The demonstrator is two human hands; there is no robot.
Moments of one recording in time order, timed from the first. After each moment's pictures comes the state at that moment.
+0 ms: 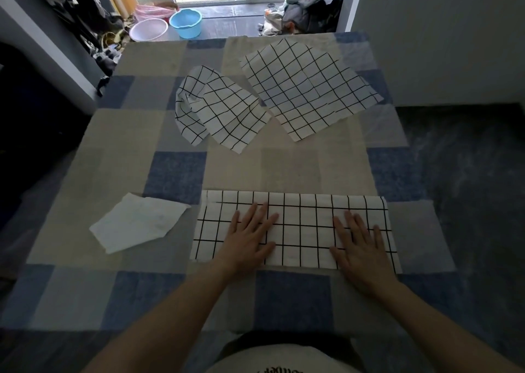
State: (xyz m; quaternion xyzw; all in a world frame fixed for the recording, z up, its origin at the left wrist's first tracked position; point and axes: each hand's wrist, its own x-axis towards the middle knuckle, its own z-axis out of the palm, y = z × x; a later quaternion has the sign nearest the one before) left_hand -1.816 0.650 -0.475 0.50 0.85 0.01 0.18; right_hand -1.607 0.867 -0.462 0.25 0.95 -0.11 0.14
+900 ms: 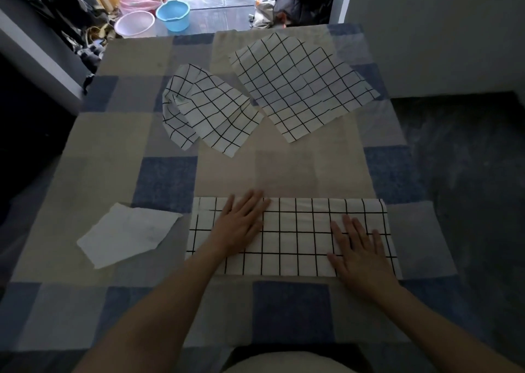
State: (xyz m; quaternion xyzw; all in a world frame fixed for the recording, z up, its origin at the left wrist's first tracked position) left_hand -1.872 0.672 -0.482 0.54 0.83 0.01 0.13; right_hand -1.614 0.871 -0.465 0.26 0.94 -0.11 0.18
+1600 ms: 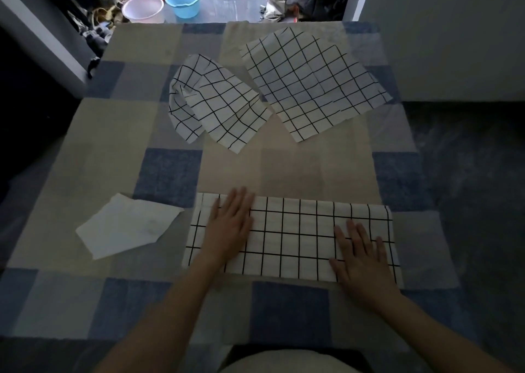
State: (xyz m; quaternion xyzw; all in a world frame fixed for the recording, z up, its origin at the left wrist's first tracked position) left_hand -1.861 0.655 -0.486 0.40 0.91 0.07 0.12; right_hand -1.608 0.873 -0.482 0.25 0.96 -0.06 0.13
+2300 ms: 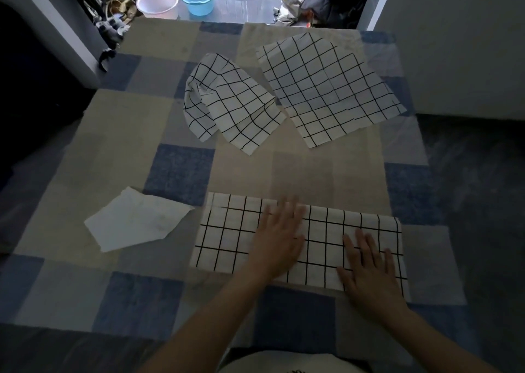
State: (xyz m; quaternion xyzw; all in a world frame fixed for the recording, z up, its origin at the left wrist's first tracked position) left_hand -1.799 0.711 -0.458 0.46 0.87 0.11 0.11; right_hand -1.607 0.872 -0.479 0.25 0.96 -0.06 0.13
